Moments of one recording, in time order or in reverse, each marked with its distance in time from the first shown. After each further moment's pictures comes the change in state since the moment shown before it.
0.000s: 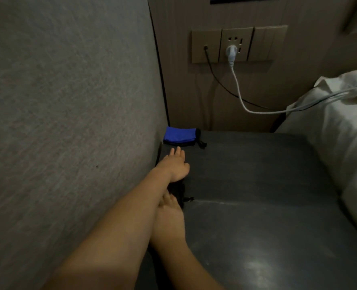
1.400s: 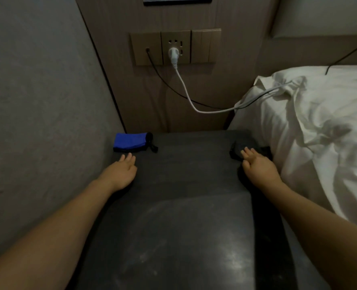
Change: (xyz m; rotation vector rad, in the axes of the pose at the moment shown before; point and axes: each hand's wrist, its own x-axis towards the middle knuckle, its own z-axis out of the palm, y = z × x) left_hand 0.009 -0.001 0.003 0.009 0.088 -0.001; right_hand 0.009 0.327 -0.148 -0.166 0.027 0.418
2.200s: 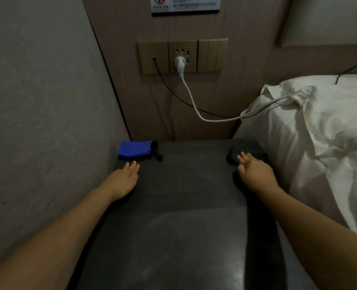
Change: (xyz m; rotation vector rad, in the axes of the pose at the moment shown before) left_hand 0.003 -0.006 -0.003 -0.011 -0.009 0.011; right_hand 0.020 -0.025 -0.002 -0.108 -0.013 -0.004
